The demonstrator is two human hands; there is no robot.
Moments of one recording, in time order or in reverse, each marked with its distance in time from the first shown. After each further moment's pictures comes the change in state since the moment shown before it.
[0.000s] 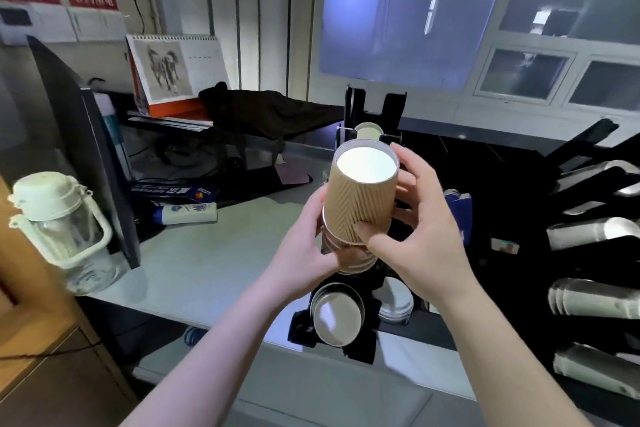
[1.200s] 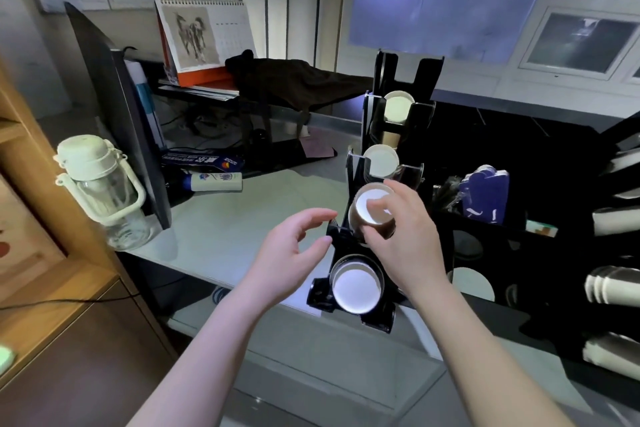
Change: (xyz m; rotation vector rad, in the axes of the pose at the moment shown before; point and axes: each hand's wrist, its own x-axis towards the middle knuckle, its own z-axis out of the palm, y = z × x) left_hand -0.052 -0.012 -0.023 0.270 0.075 -0.210; right_hand -0.023 0.070 0.047 -0.429 -0.040 0.161
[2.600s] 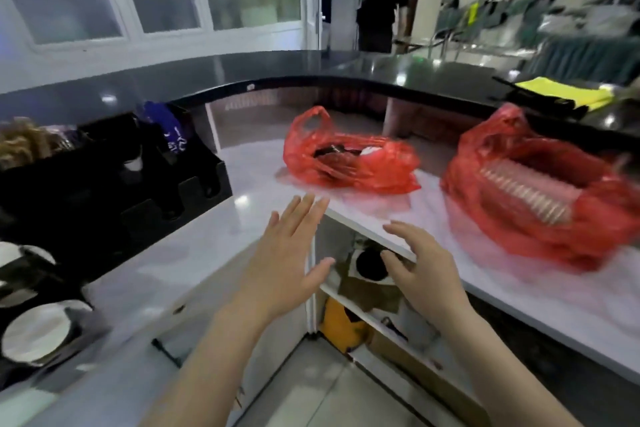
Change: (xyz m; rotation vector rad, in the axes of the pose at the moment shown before) left_hand -0.185 0.351 0.588 0.123 -0.850 0.995; right_hand -0.493 0.240 -0.523 -0.436 0.559 0.922
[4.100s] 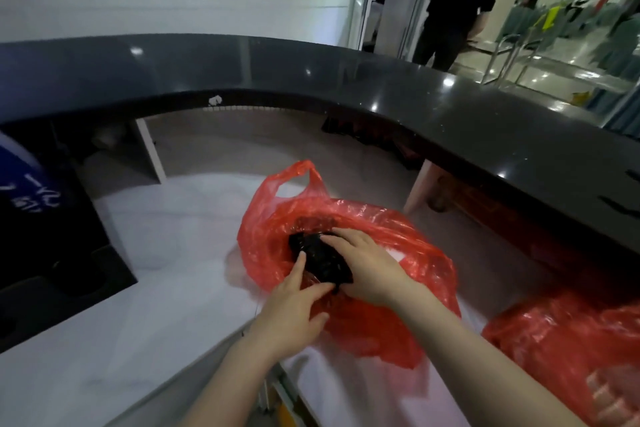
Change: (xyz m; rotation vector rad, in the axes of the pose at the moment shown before) left_hand 0.298 -0.141 0.190 -0.198 -0.313 -0.469; right_hand 0.413 0.150 0.099 -0.434 -0.649 -0.365
